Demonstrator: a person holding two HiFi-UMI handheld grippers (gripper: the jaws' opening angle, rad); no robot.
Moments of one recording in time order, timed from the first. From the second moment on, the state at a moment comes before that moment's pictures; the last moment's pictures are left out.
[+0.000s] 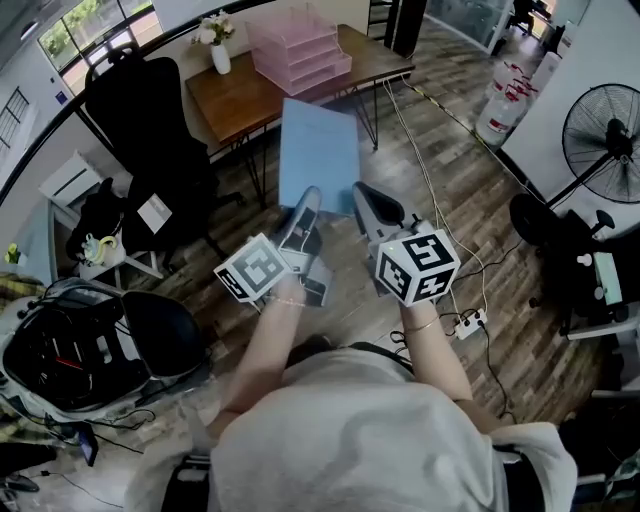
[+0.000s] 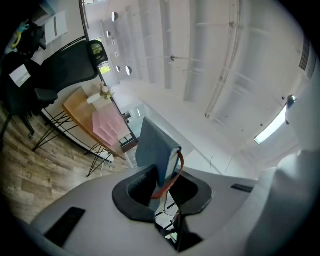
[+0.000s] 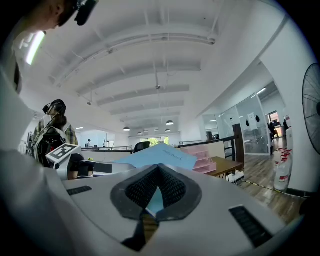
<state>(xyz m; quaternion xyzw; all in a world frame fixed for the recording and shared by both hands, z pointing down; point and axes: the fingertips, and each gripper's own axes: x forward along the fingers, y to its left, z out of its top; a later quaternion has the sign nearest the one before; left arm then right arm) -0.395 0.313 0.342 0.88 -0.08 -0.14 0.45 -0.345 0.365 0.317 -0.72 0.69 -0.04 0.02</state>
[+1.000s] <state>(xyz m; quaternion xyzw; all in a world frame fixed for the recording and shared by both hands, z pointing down) -0.363 0.255 0.368 0.88 -0.02 -0.10 0.46 -0.316 0.318 0.356 -0.77 0.63 -0.07 0.02</state>
